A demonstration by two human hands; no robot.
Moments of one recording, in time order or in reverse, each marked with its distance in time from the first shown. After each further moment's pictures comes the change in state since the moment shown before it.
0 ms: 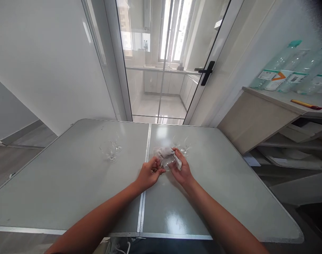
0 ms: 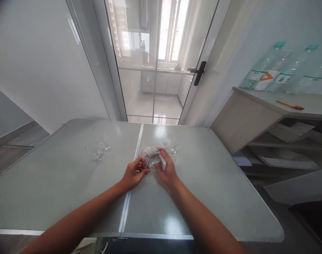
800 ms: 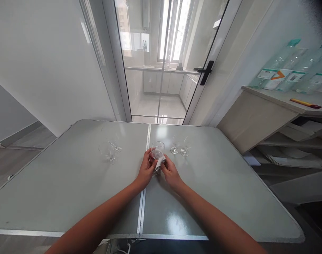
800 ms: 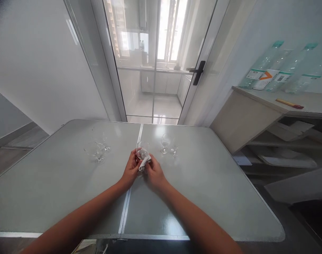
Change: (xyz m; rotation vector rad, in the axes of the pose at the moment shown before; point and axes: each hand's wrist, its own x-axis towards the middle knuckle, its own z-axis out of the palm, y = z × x) left_hand 0.011 -0.010 0.000 -0.280 0.174 -0.032; right_hand -0.002 0.000 0.050 0.172 0.024 0.042
